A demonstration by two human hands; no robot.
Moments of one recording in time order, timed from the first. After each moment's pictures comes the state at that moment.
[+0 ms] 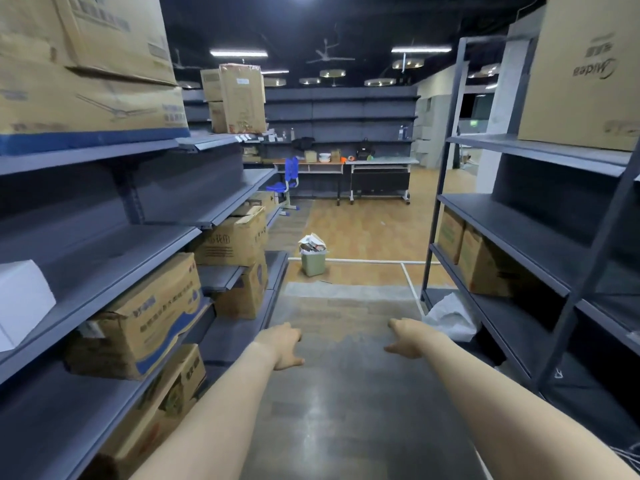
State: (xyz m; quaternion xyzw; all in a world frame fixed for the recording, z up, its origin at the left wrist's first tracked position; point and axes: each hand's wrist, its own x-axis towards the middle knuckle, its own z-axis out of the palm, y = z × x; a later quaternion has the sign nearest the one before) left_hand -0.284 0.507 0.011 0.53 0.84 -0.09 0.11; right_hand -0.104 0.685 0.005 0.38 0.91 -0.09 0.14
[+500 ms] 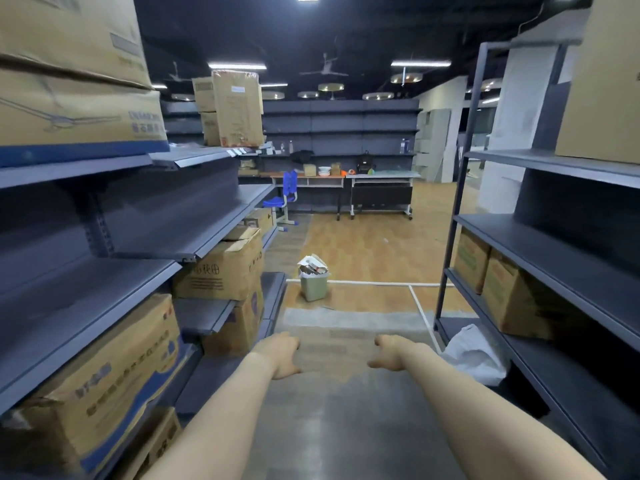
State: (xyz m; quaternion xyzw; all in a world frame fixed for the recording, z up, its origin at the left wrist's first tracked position) left_hand -0.457 0.659 0.007 0.53 0.84 -0.07 0.11; right_hand -0.296 0.828 -0.012 0.40 0.89 -0.16 0.14
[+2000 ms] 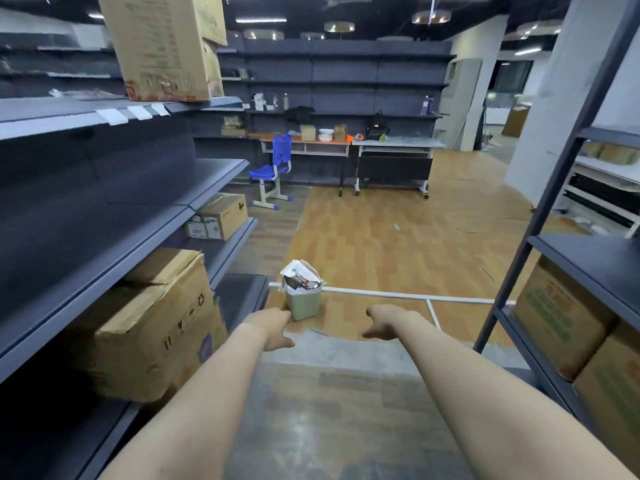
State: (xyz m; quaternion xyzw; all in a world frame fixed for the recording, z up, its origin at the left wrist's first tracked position) left_hand -0.851 1.206 -0.016 0.51 0.85 -0.07 0.14; right_hand -0.695 1.376 -0.018 0.37 0.90 -0.12 0.19
